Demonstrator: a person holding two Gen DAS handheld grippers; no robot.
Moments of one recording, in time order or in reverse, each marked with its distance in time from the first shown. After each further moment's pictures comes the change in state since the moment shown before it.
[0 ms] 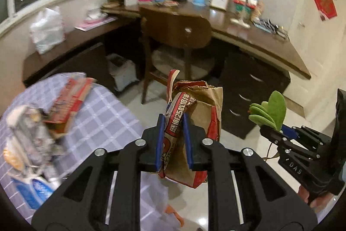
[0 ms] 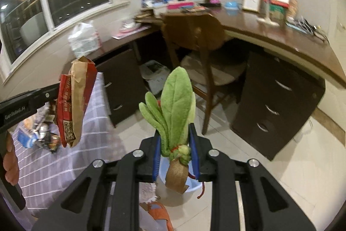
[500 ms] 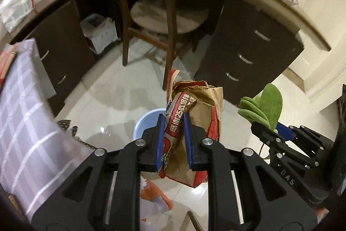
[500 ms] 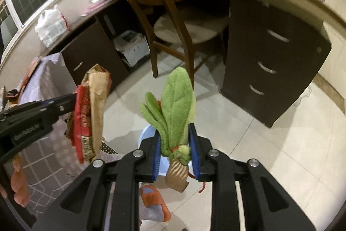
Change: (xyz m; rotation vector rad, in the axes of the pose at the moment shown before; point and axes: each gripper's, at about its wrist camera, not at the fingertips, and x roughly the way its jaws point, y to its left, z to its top) left arm 0.165 -0.050 -0.024 0.009 0.291 -0.029; right arm 0.119 -0.071 -0.032 0.128 0.234 -0.049
